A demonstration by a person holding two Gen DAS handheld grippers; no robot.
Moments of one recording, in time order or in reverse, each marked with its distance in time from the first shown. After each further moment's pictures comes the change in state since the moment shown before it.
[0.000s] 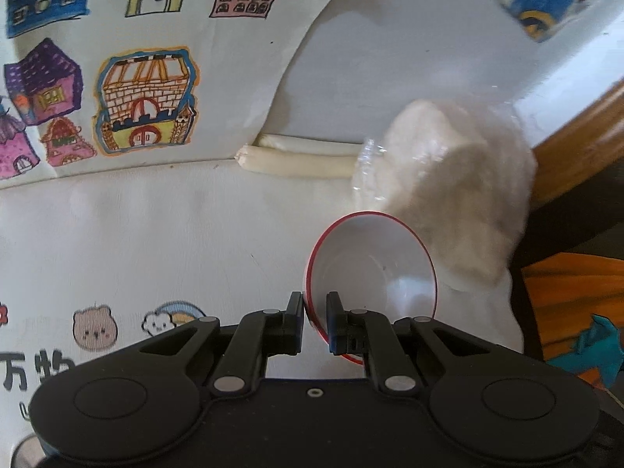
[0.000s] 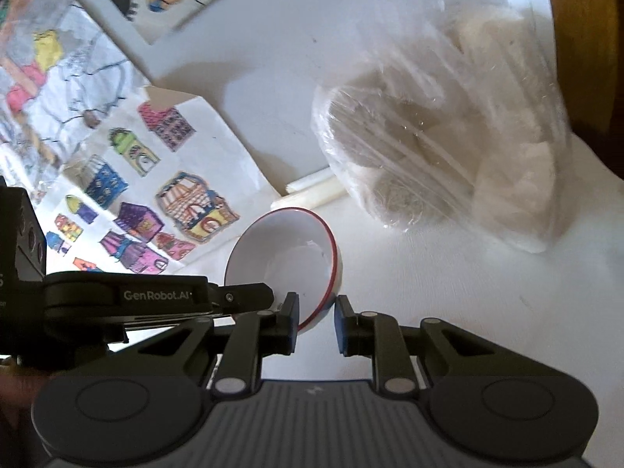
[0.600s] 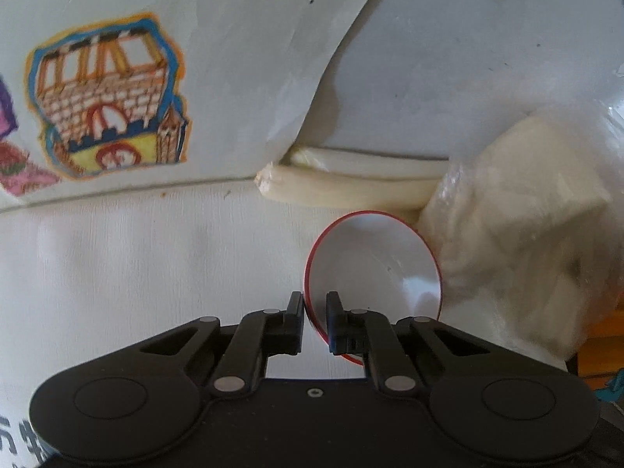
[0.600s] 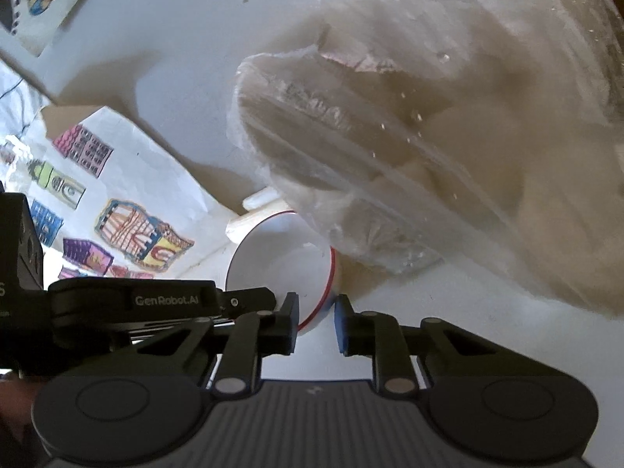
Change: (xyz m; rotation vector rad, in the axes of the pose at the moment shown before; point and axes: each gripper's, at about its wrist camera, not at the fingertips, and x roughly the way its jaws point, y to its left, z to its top) left arm 0.100 0.012 0.052 -0.056 0.061 0.116; right arm 0.087 -0.032 0.040 0.064 0.070 0.023
